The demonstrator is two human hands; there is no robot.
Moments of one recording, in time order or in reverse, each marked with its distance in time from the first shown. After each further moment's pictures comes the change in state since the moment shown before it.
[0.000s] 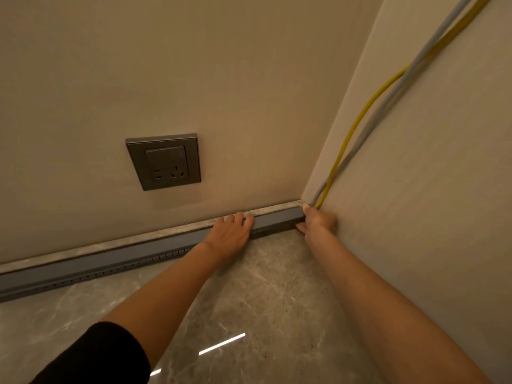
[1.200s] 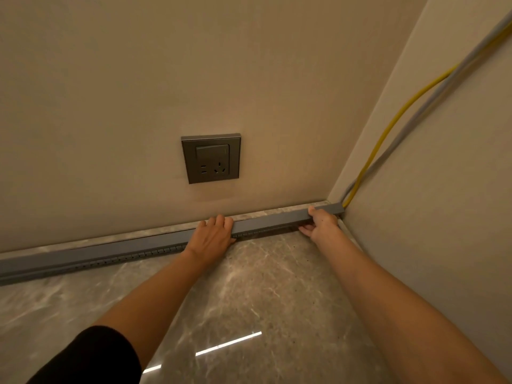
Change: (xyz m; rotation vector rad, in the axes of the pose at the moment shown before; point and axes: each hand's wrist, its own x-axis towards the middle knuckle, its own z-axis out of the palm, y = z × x) left_hand -0.063 -0.059 0.017 -0.006 -0.018 -0.200; right_hand -0.040 0.008 0.025 0.100 -0.189 0.178
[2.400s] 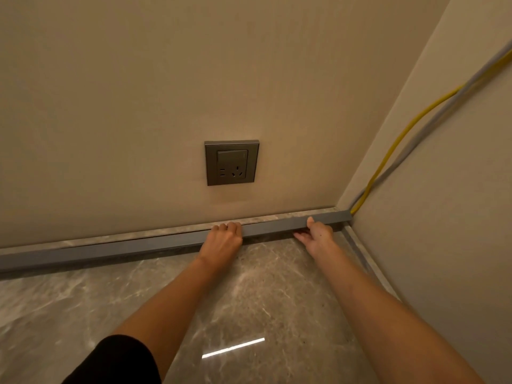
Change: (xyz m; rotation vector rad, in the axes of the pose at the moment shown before) left_hand -0.022 0.001 -0.004 0.012 0.099 -0.003; right_hand -0.028 0.024 0.007 0.085 -0.091 -0.028
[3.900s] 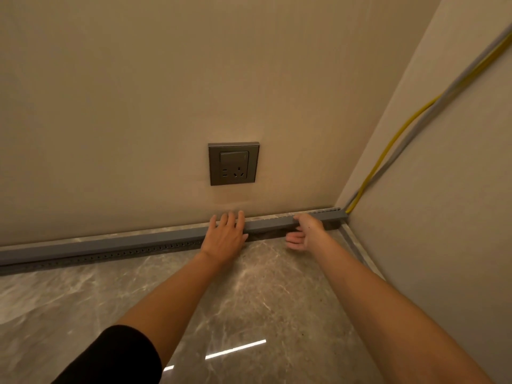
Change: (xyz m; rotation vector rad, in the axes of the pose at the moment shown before) left_hand -0.004 0.000 -0.014 -0.071 -0.076 -0.084; right_hand -0.031 -0.010 0.012 -0.505 -0.072 0.110
